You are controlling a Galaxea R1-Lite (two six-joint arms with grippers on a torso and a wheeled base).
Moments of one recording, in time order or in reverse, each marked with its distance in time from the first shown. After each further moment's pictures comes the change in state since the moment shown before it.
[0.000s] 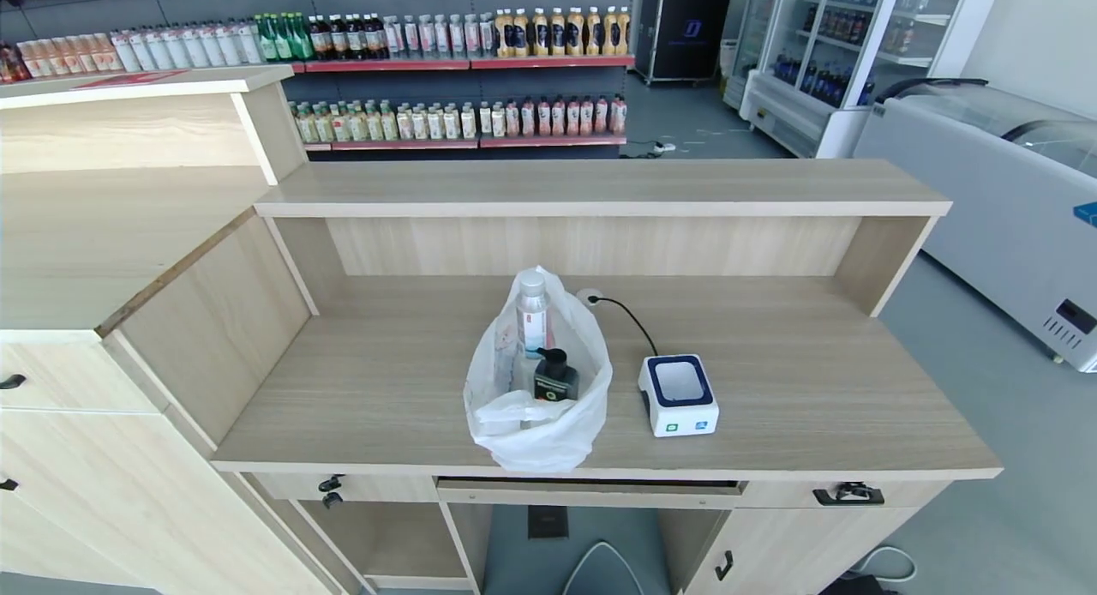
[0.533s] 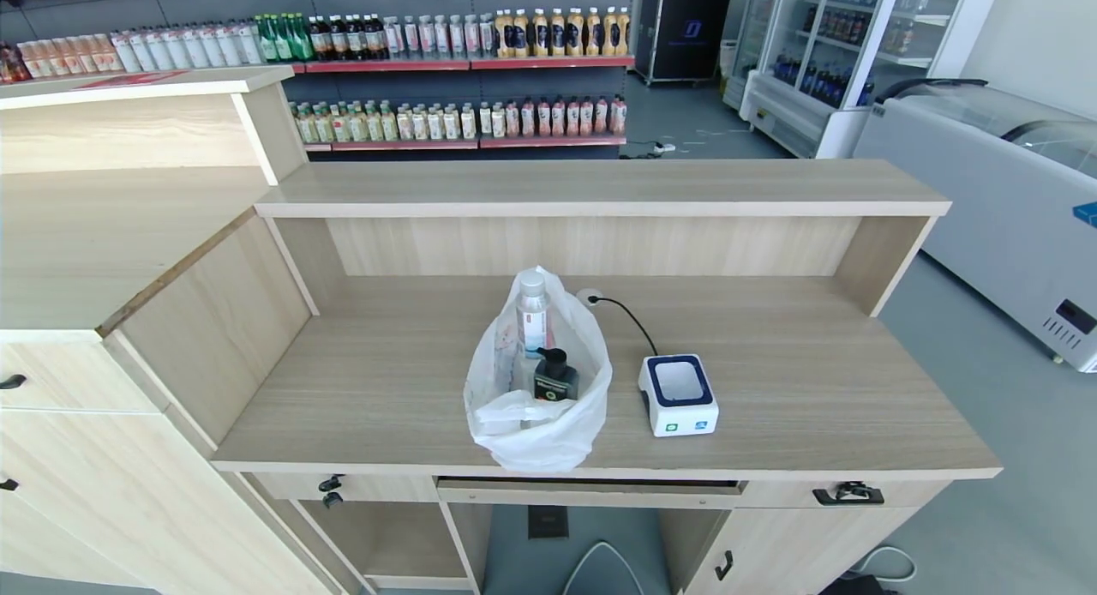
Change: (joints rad) left arm 0.000 0.000 0.000 0.000 0.000 0.000; right arm 0.244 -0.444 0.126 0.373 -0.076 0.051
